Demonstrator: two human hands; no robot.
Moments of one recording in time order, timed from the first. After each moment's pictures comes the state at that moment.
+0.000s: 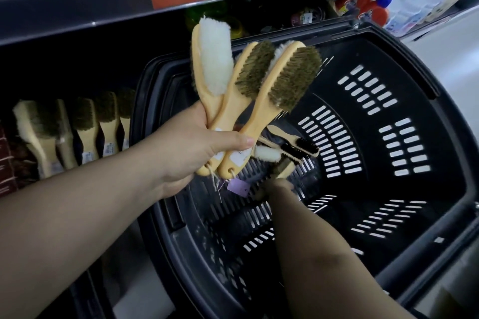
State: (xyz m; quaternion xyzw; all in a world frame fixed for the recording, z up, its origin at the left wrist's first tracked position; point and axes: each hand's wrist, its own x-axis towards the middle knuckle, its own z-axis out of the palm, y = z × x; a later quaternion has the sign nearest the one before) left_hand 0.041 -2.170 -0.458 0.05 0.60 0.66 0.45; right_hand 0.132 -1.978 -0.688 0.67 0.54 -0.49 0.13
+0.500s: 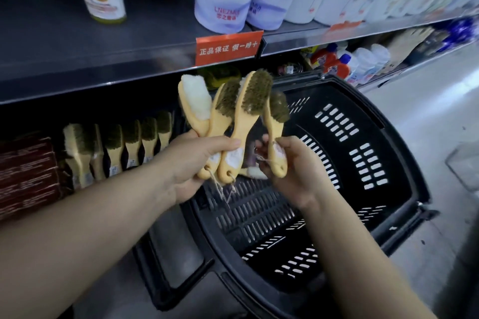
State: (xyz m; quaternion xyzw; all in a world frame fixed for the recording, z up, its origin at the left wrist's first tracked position) left_hand 0.066 -2.206 -0.415 -0.09 0.54 0.73 0.42; right_hand 0.131 -2.043 -0.425 0.33 0.42 -0.85 0.03
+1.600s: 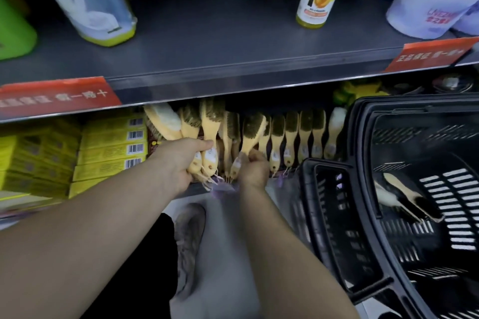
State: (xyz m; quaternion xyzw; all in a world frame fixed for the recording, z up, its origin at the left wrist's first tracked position) left_hand 0.020 -2.431 -0.465 -0.38 0.60 0.66 0.22; right_hand 0.023 -2.322 -0.575 0.44 0.61 -0.66 0.01
